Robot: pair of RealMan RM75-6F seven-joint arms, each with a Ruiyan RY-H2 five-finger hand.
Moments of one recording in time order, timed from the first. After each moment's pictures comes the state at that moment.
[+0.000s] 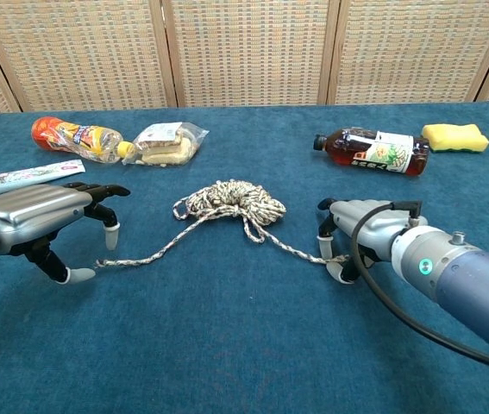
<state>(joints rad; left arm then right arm) -0.55 -1.56 -0.10 -1.47 1.26 0.96 0.44 0.73 -1.86 0.19 -1.43 -0.74 1.11 -0.73</state>
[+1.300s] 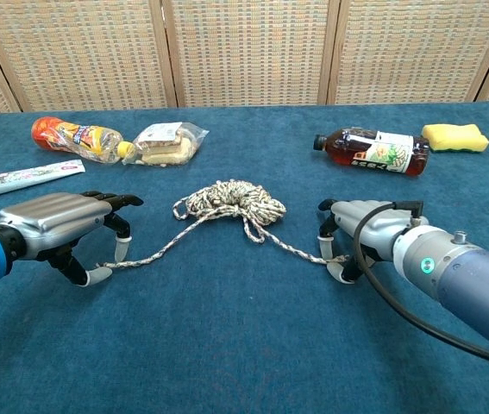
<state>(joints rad) -0.61 -1.61 -0.08 -1.44 1.13 0.95 0.52 0.72 -1.85 0.20 -1.42 -0.73 1.10 -0.73</state>
